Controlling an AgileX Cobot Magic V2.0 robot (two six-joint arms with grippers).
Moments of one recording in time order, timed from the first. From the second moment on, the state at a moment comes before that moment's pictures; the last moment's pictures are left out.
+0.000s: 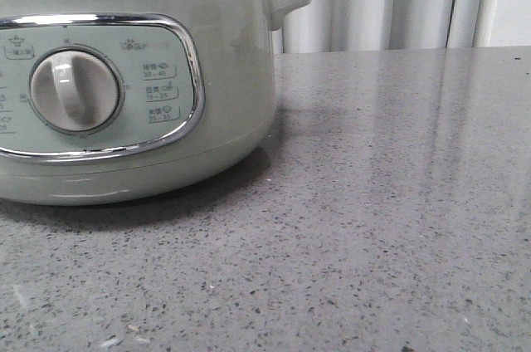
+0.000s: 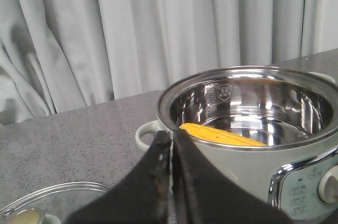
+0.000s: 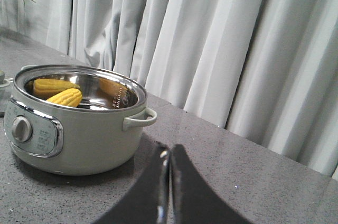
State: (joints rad) left arm -0.11 0.05 -0.57 -0.31 0.62 0.34; right arm 0.71 -0.01 -0.60 -0.27 0.62 -0.06
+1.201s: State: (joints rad) left arm -0.11 0.04 -0.01 -0.24 0.21 0.21; right arm 0.71 -0.01 -0.60 -0.27 0.62 -0.06
